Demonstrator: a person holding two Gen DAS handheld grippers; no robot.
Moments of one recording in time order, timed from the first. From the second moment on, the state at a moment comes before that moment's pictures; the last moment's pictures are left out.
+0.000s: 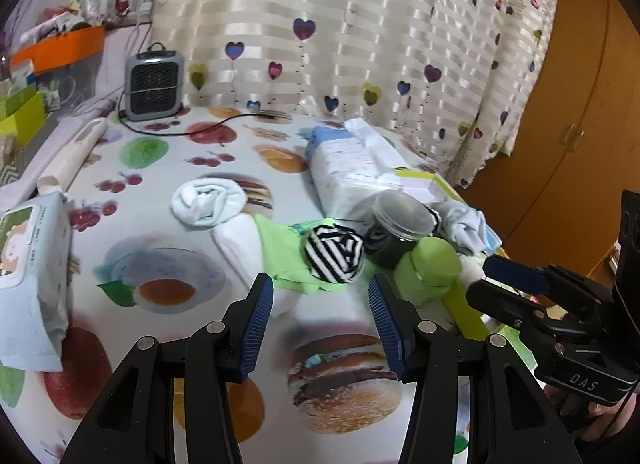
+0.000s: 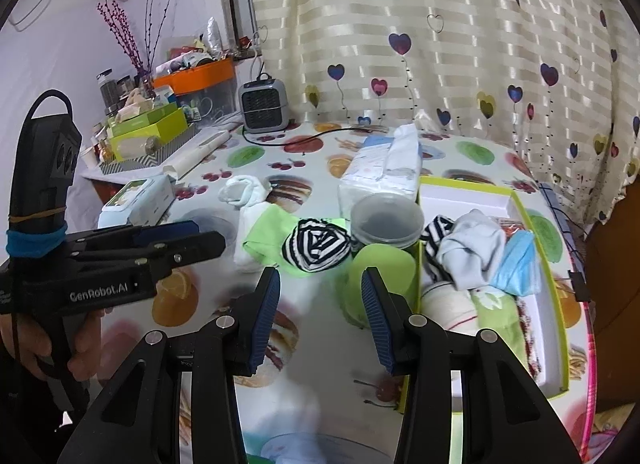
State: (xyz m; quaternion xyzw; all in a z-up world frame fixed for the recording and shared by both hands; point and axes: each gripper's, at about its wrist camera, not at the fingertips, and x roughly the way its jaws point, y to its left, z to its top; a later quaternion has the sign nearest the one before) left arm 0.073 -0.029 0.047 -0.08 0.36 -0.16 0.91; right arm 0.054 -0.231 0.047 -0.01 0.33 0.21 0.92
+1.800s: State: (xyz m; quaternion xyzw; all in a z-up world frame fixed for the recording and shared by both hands) left arm 0.135 -0.015 0.049 -0.07 0.34 -0.16 0.92; right arm 0.094 -0.218 0.041 0.00 0.34 0.21 0.92
